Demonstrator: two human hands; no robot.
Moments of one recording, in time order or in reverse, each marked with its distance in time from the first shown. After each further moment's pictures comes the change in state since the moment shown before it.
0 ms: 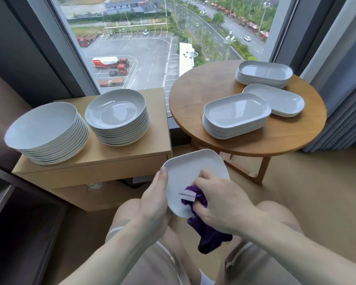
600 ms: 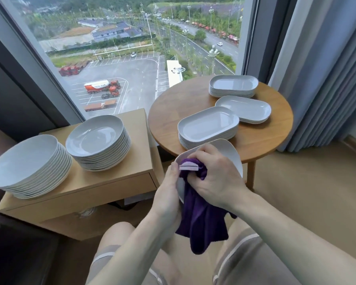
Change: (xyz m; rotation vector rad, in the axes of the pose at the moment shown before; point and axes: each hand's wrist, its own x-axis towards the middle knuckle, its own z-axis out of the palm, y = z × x) left_hand 0.008 0.001 0.093 -0.046 -0.142 0.019; right_hand 0.011 0.045 -0.051 0.323 0.496 -0.013
